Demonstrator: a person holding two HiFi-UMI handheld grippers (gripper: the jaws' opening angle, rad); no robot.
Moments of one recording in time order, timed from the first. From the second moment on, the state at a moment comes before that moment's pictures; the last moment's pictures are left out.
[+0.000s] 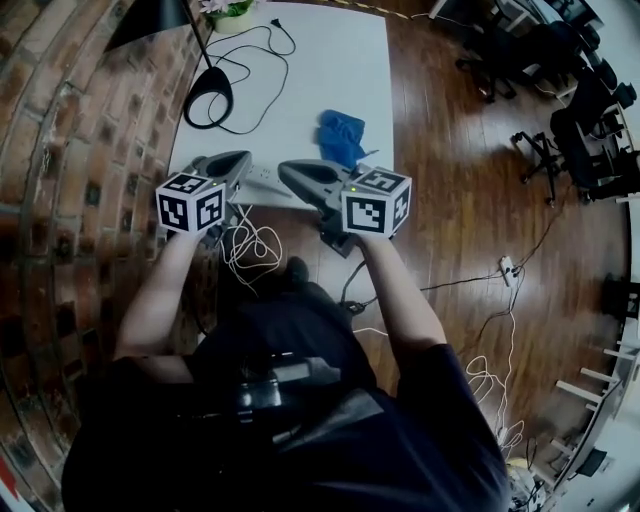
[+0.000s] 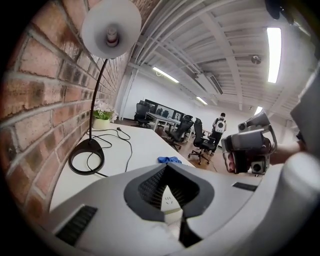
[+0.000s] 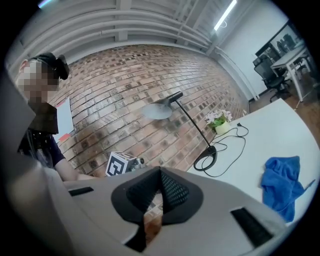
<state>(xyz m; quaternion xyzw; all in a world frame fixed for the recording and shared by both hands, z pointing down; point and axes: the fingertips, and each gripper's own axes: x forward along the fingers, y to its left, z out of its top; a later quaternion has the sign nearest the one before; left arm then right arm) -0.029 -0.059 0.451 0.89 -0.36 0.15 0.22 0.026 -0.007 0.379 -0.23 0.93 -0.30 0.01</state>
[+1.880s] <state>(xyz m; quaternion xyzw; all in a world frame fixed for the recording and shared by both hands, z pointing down) 0.348 0.127 0.324 0.99 -0.12 0.08 0.07 0.370 0.191 0.304 -0.47 0.88 -0.10 0.00</state>
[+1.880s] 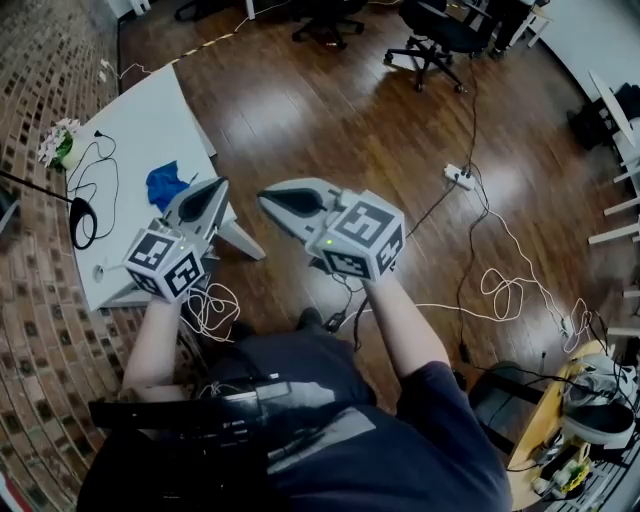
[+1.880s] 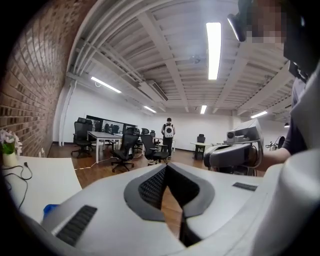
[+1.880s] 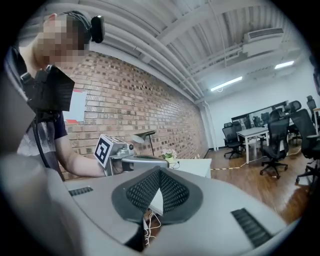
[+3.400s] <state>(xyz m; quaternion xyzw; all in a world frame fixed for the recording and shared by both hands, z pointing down) 0.556 0.113 0.364 0.98 0.11 0.12 0.13 0.556 0.174 0.314 -0.68 0.72 -0.16 -0.01</state>
